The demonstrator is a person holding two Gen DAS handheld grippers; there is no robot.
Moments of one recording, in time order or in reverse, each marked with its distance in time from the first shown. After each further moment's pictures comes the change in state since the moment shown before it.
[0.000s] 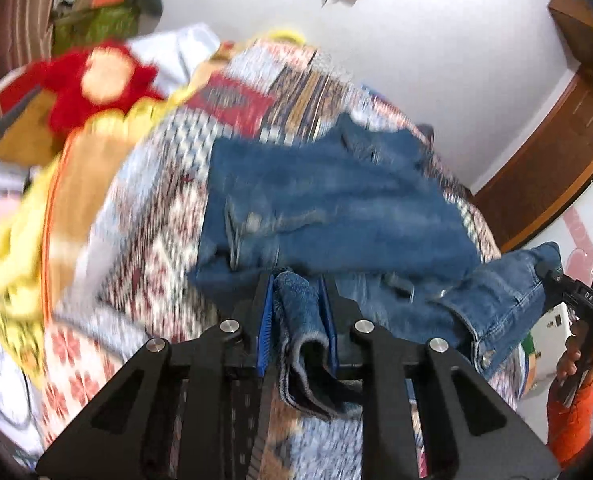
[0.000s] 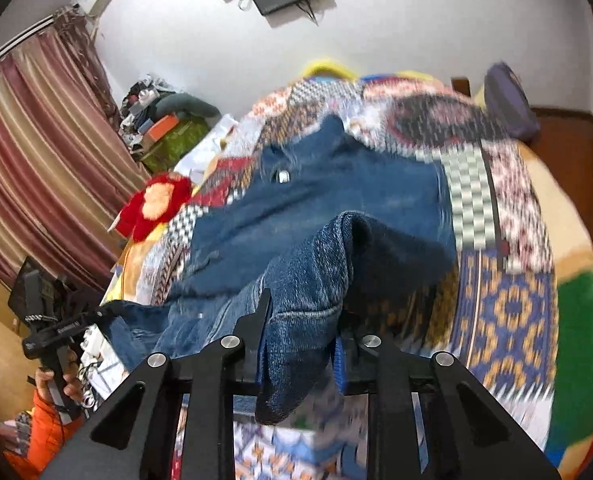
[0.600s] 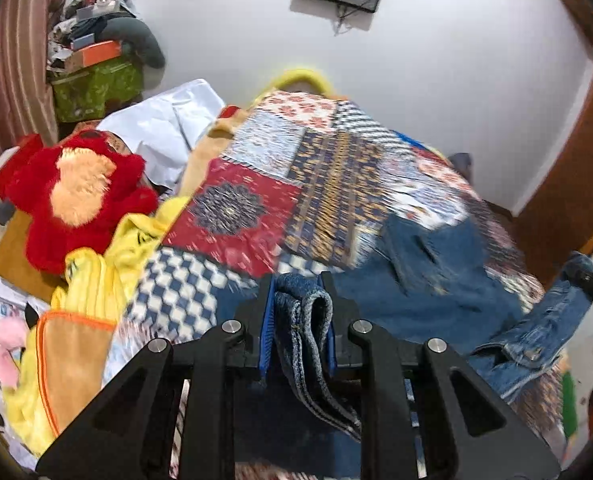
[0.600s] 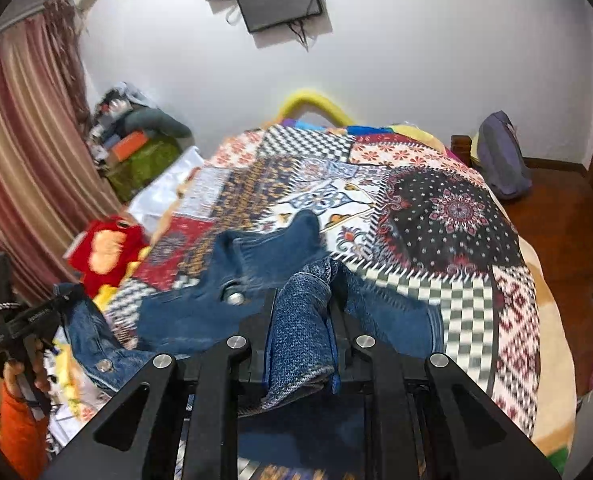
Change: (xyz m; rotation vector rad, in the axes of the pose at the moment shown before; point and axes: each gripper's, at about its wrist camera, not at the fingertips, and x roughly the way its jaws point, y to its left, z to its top) left arm 0.115 0.008 0.160 0.079 -0.094 0.179; right arm 0.112 -0.020 0.164 -0.074 -0.042 -0.144
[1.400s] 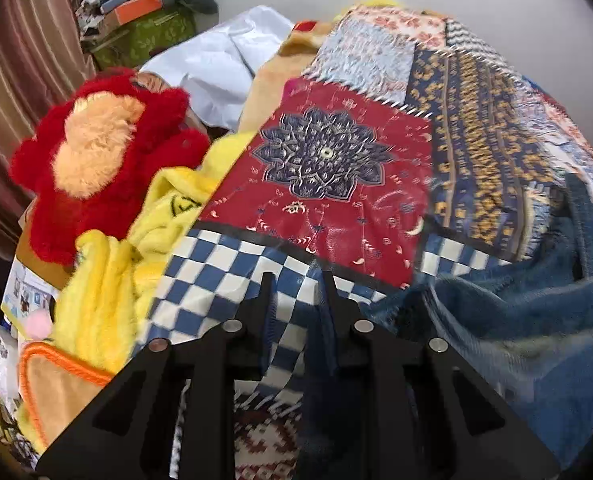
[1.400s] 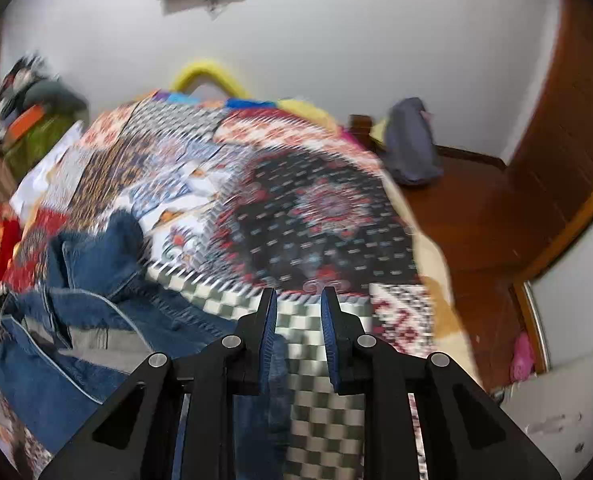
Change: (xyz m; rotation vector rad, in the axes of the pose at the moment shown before) left arm 0.126 0.055 -0.003 0.010 0.207 0.270; right arm 0.047 -0.111 0.026 0.023 0.089 -0.358
